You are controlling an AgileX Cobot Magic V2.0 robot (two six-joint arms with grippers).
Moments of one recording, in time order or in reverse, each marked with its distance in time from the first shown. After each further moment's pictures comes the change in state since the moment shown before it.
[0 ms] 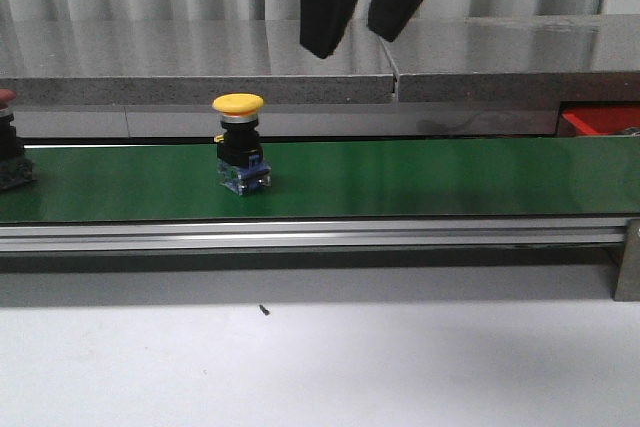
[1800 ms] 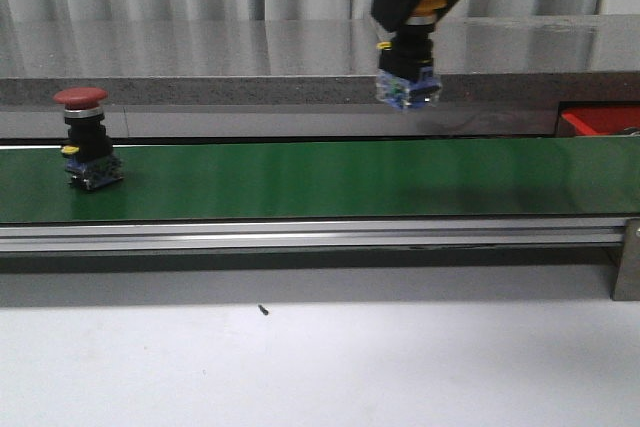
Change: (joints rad) left arm -0.003 0.000 0.000 0.000 0.000 0.000; right arm -0.139 -0.187 0.256 0.035 -0.250 -0.036
